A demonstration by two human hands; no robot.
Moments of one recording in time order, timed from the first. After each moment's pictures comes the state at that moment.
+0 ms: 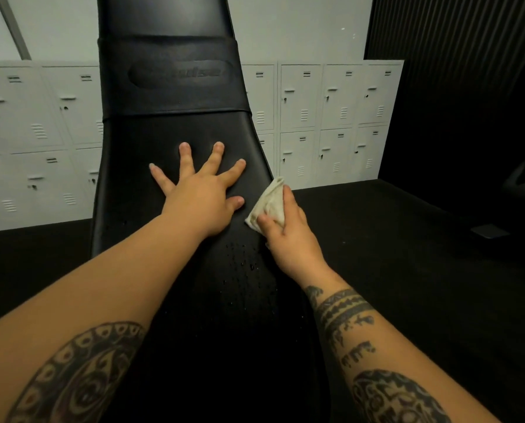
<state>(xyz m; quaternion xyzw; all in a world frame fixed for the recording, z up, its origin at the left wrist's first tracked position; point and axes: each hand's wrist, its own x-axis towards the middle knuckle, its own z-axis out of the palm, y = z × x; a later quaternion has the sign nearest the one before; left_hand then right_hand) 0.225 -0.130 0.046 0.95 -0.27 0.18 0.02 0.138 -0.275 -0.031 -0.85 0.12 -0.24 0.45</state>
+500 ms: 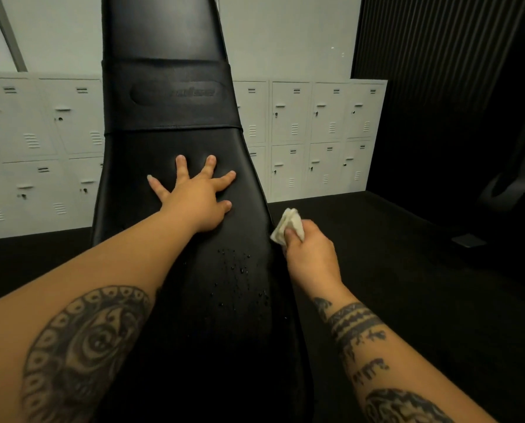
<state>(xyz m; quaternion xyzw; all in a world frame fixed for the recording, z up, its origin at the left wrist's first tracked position) 0.219 -0.132 0.067 0.96 -0.25 0.09 0.08 0.091 -0.286 -0.022 -0.83 0.23 -0.29 0.42</state>
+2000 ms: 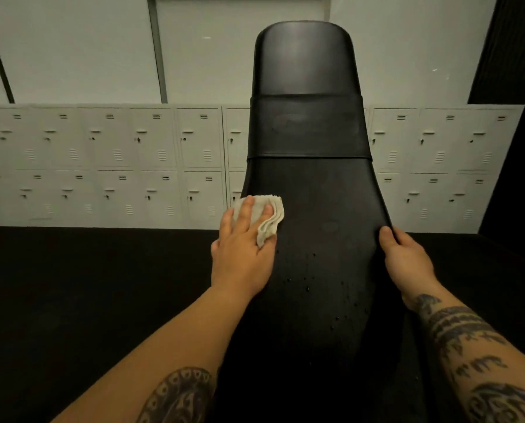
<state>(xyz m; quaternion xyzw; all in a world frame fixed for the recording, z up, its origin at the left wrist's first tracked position) 0.221 -0.007 0.010 0.91 -0.17 0.20 0.33 0.166 -0.256 0.016 -0.76 0.23 -0.24 0.56</state>
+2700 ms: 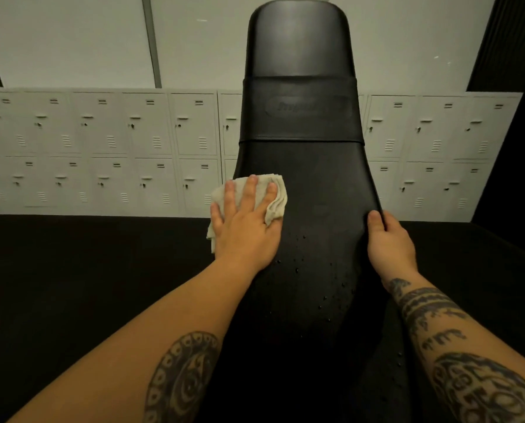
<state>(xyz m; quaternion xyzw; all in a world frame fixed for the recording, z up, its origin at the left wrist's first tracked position) 0.231 -0.030 0.007 0.95 -0.16 0.23 0.17 0.167 -0.252 0.005 -0.78 0.24 -0.27 0.51</state>
